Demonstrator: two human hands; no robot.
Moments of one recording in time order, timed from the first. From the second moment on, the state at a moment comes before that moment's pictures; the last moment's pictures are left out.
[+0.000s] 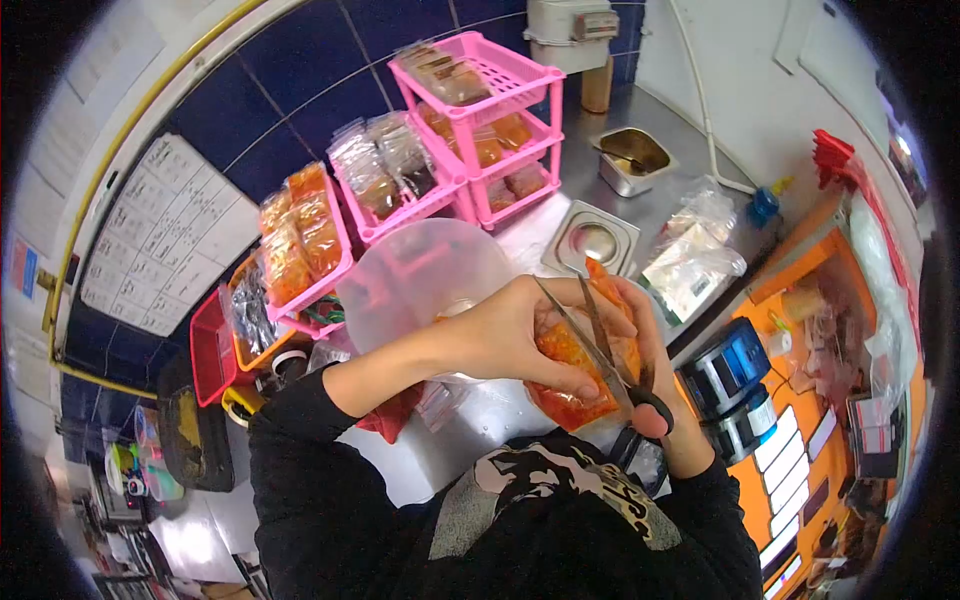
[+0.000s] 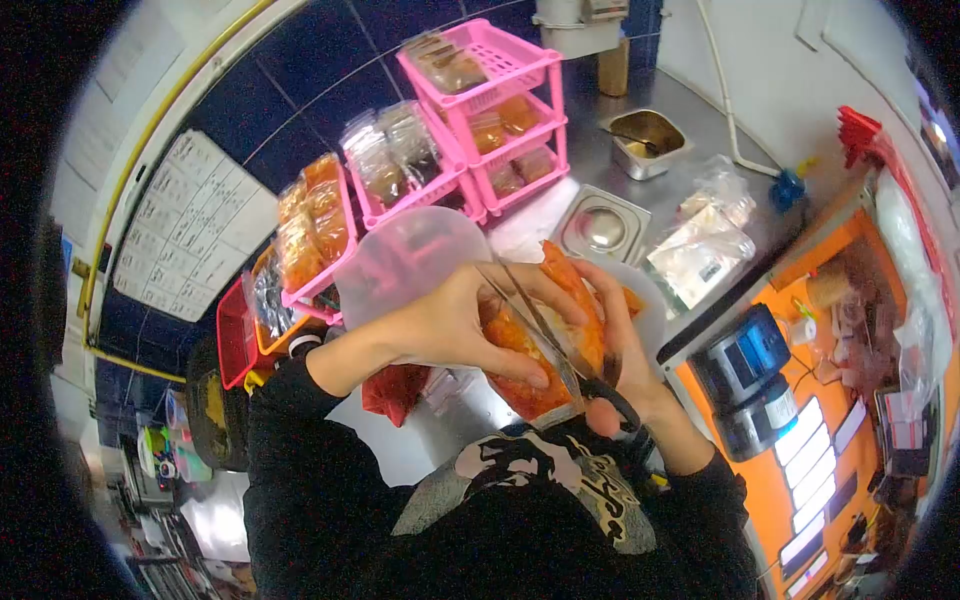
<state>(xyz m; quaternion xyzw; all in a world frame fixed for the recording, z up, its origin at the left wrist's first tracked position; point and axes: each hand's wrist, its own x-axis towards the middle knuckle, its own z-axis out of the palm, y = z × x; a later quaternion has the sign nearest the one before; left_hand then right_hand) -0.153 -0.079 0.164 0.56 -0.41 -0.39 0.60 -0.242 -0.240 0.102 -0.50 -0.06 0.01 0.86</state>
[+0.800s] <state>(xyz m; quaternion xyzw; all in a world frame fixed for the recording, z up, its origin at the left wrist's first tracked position) -0.167 -0.140 0.153 0.55 -0.46 -0.44 0.53 -0.294 -0.281 0.099 -0.51 -0.01 -0.08 0.86</state>
